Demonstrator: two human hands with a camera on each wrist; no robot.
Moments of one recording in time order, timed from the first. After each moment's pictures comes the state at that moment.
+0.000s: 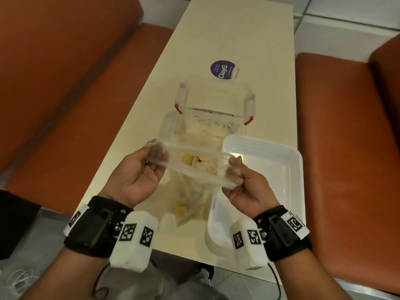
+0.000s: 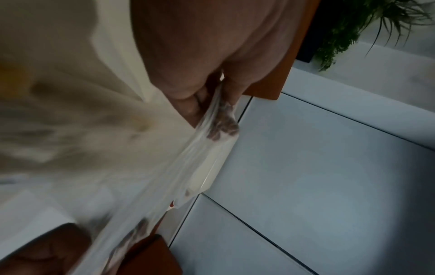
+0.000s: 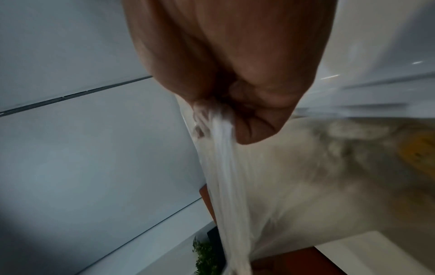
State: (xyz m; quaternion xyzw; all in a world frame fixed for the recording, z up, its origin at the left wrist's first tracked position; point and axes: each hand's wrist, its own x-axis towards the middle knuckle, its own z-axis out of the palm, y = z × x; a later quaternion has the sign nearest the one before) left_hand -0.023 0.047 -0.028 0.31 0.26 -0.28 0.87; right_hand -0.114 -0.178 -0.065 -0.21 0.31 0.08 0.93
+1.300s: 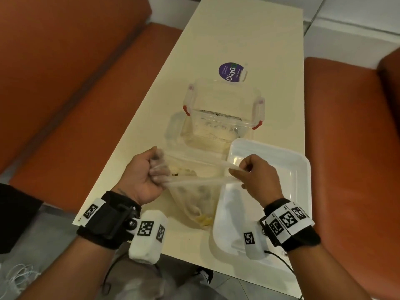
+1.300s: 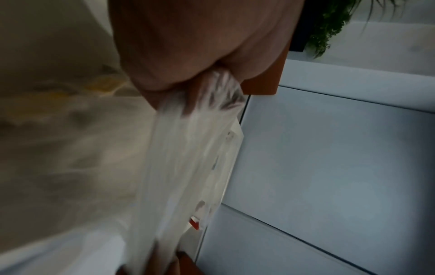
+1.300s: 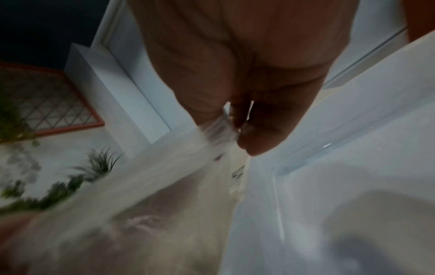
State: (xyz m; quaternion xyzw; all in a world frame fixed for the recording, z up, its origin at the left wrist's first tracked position) left_hand -0.010 0.054 -0.048 0.34 0.28 -0.37 0.82; right_hand -0.092 -0.197 -0.070 -0.87 0.26 0.03 0.43
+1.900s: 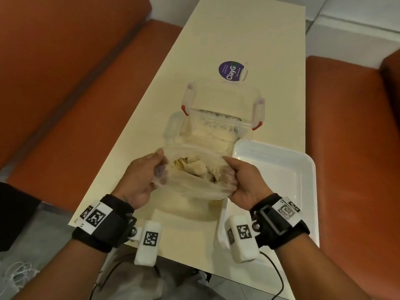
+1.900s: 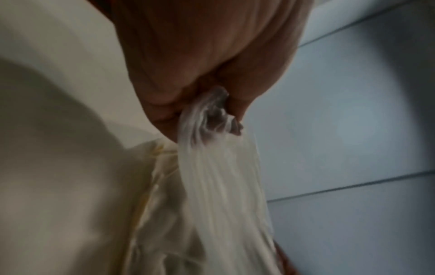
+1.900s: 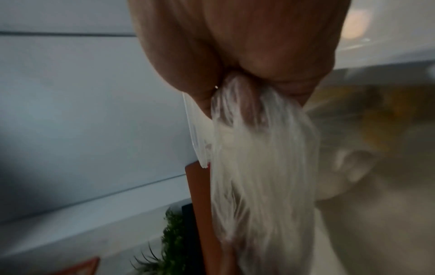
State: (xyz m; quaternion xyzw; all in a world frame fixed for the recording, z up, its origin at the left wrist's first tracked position) left_hand -0.016 0.054 -0.064 0.62 0.20 -0.27 0.71; right_hand -0.073 -0.169 -0.054 -0.29 0.37 0.18 0.86
